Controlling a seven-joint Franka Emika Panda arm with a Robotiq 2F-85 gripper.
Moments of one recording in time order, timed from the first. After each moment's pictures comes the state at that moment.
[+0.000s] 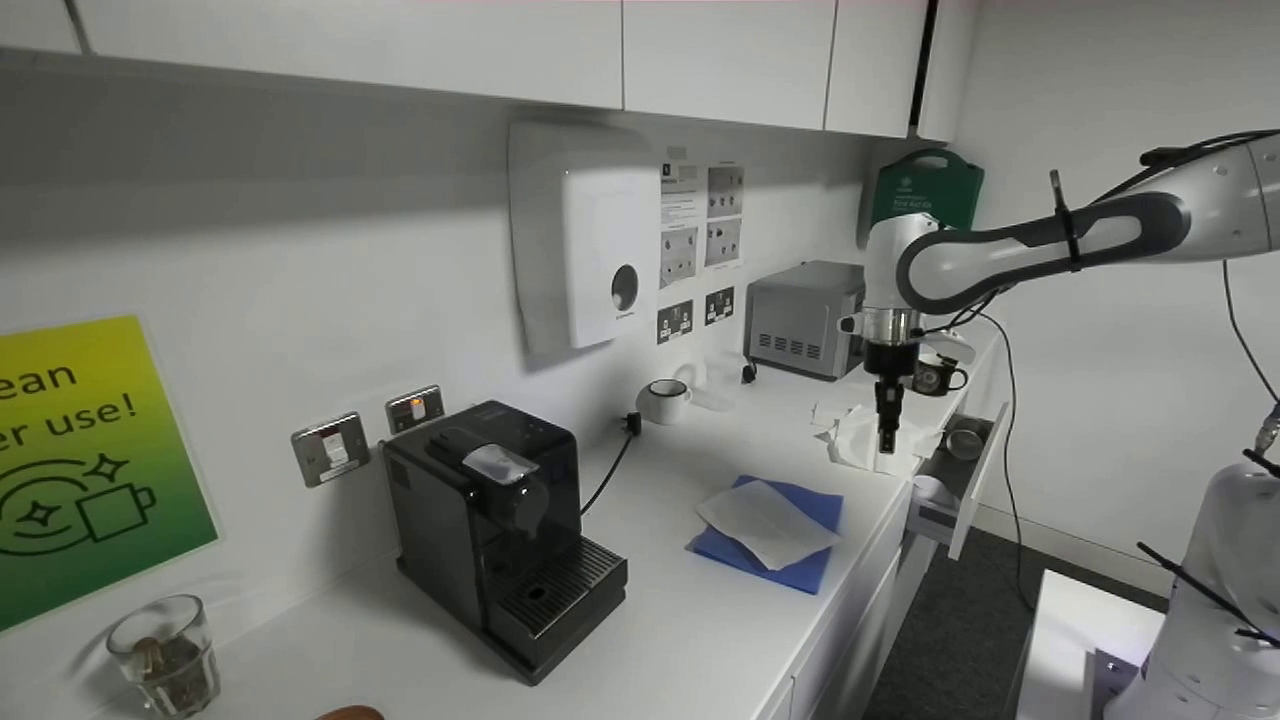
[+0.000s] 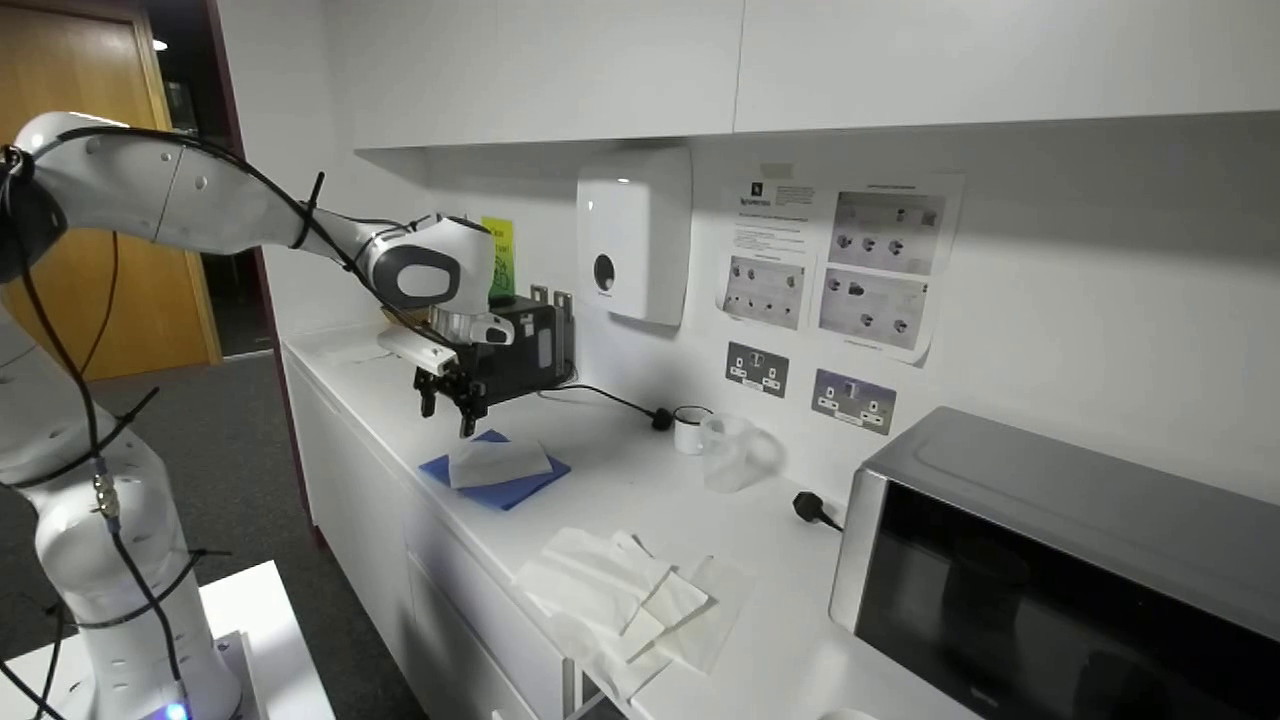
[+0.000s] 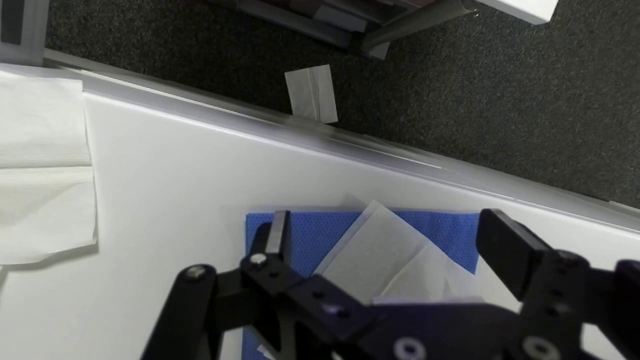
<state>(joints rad) 0.03 -0.35 -0.08 -2.33 0.09 1.85 -0.38</state>
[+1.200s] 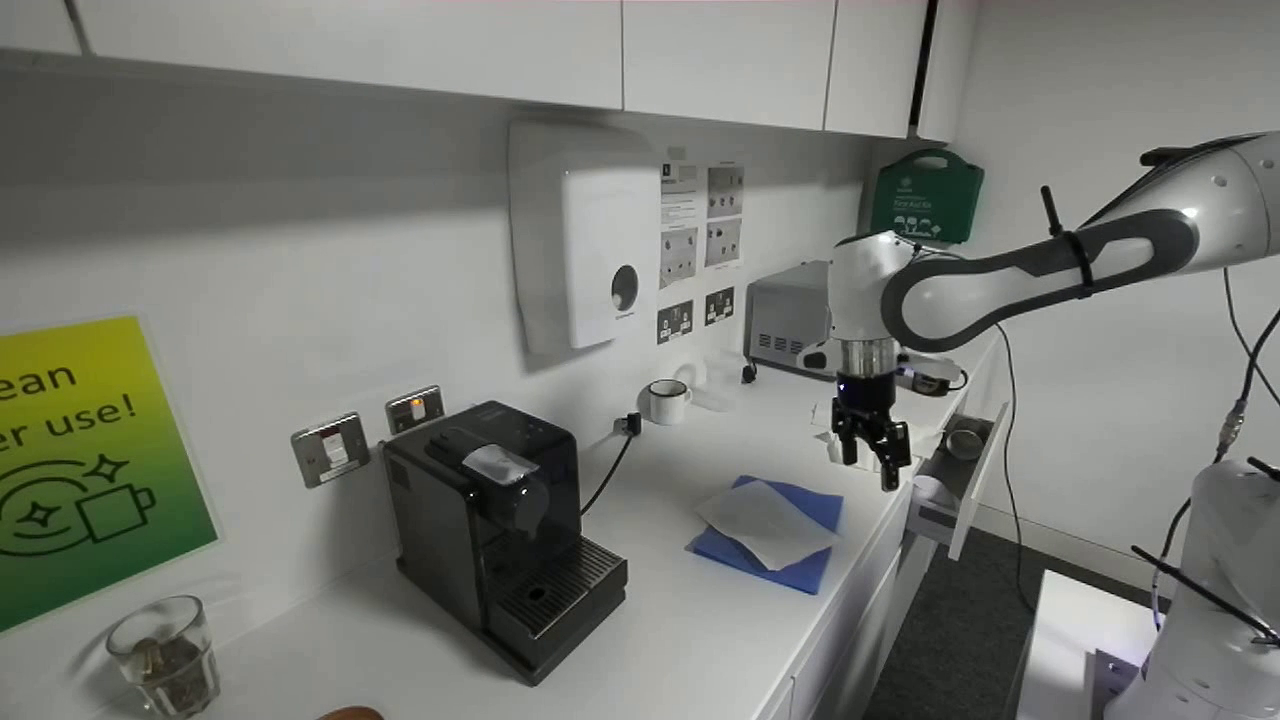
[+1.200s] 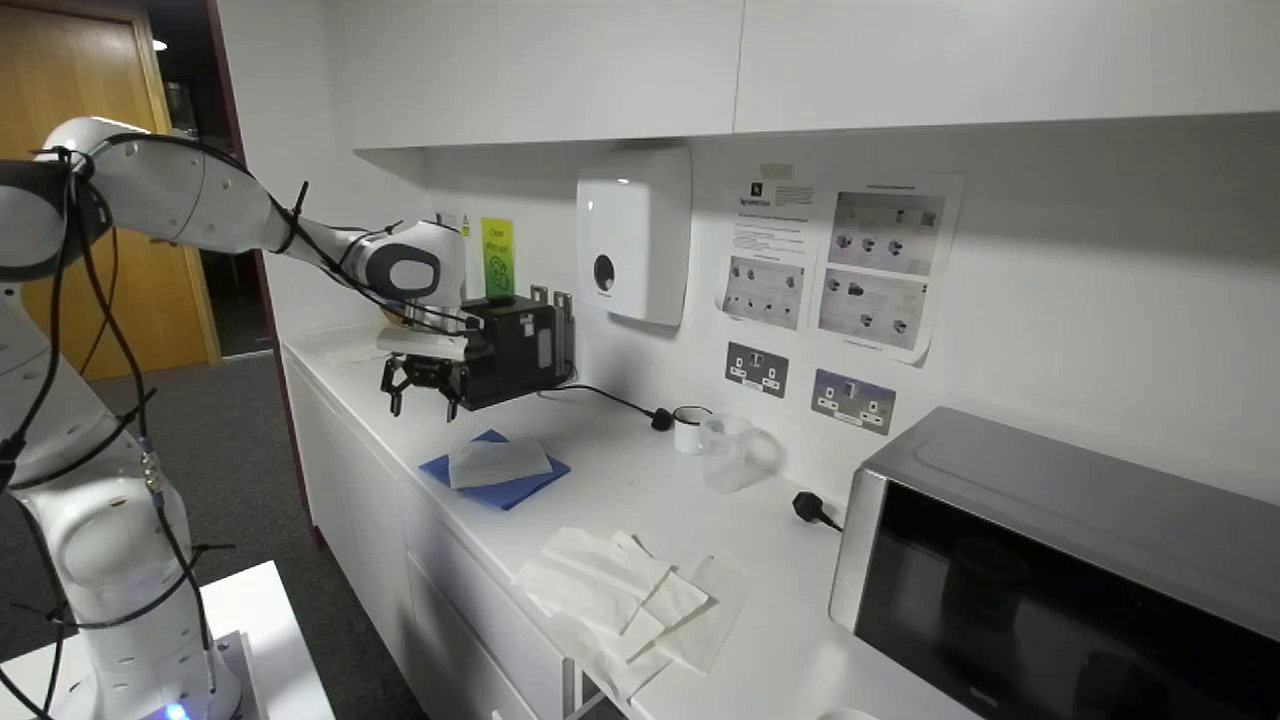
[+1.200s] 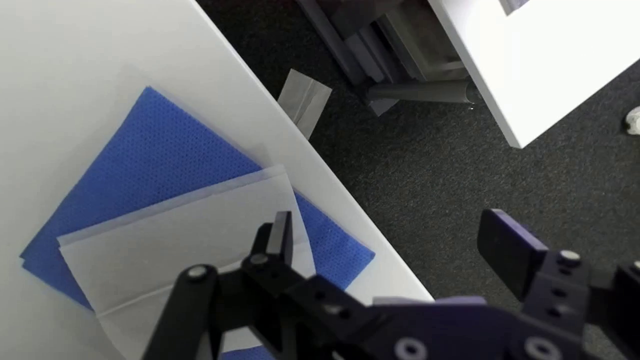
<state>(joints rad) 0.17 -0.30 0.01 -2.31 0.04 1.85 -0.77</state>
